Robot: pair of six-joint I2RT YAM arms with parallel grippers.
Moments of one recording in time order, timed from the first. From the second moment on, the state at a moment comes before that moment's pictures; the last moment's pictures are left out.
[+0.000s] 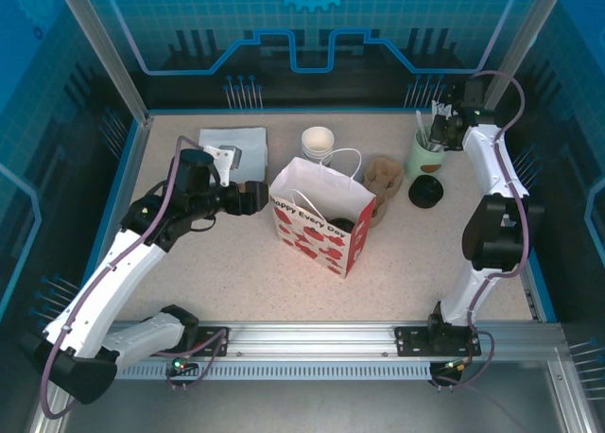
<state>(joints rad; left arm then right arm) -0.41 1.03 1.15 -0.76 0.15 -0.35 -0.10 1.84 1.72 -0.80 0.08 0.20</state>
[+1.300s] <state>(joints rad) -0.41 0.98 1.14 -0.73 0.13 -0.38 -0.01 1.07 1.60 -1.06 -0.02 0.06</state>
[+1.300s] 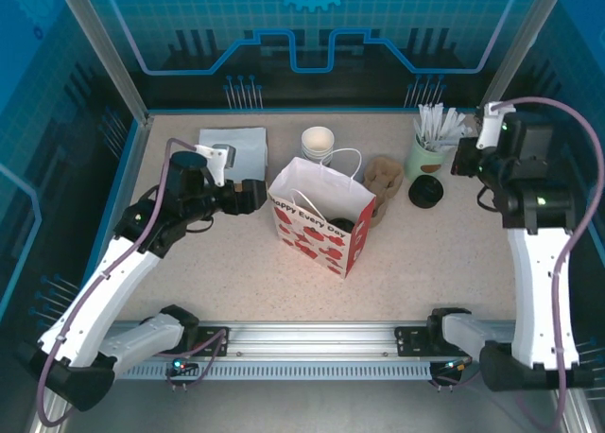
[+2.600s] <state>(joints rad) -0.41 0.94 1.11 -0.74 0.07 -0.45 0.64 1.63 1.83 -1.17 -0.37 -0.11</state>
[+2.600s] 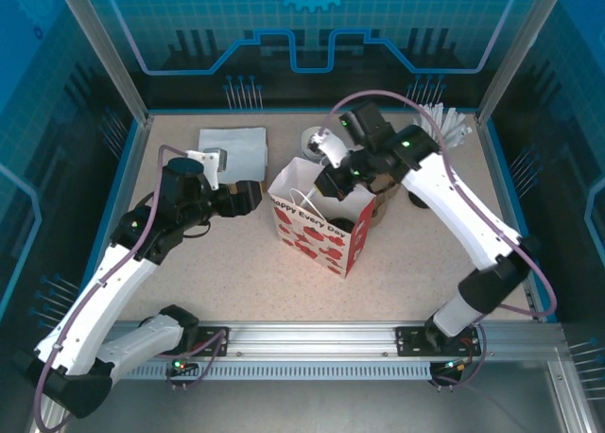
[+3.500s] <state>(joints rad) 0.15 1.19 1.17 -0.81 0.29 -0.39 0.46 1.11 1.59 -1.04 -0.22 -0.07</state>
